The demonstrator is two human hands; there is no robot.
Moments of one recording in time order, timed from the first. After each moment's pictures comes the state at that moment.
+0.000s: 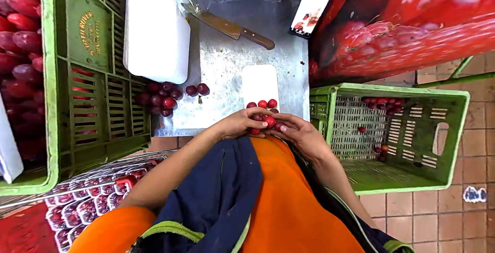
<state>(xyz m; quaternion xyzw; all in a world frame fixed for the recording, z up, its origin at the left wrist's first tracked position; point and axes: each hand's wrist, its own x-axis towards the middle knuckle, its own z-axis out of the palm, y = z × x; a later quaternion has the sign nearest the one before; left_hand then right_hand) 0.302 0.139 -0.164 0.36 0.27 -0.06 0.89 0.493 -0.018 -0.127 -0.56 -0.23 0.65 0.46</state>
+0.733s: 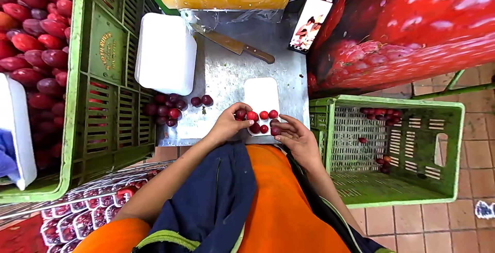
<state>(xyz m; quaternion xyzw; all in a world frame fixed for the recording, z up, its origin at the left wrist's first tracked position) 0.279 0.156 -0.175 0.57 0.39 0.13 0.71 0.479 -0.014 -0.145 -0.63 -0.35 0.47 0.51</state>
